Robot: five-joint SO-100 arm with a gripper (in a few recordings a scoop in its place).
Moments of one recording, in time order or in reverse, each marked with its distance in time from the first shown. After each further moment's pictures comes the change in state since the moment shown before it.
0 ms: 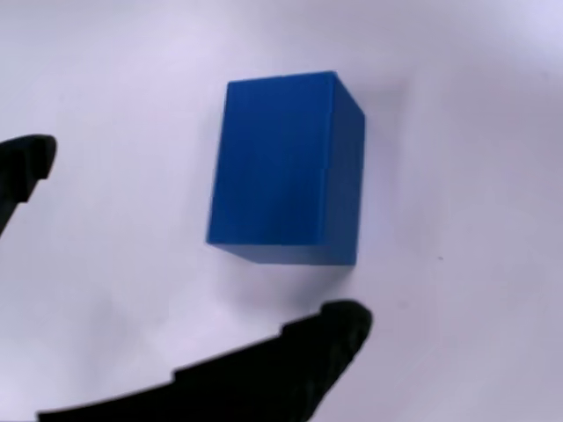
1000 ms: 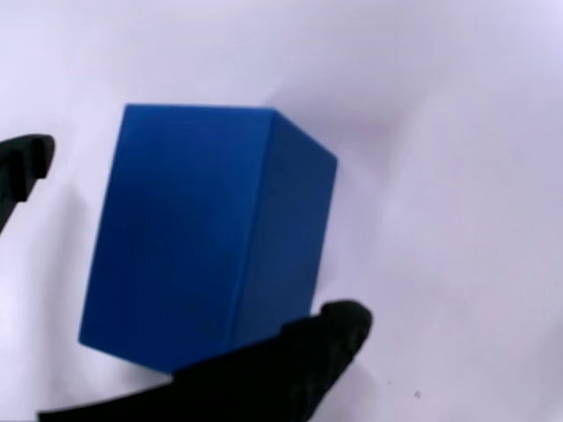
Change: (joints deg) arm -4.7 -22.4 -18.2 -1.2 -2.3
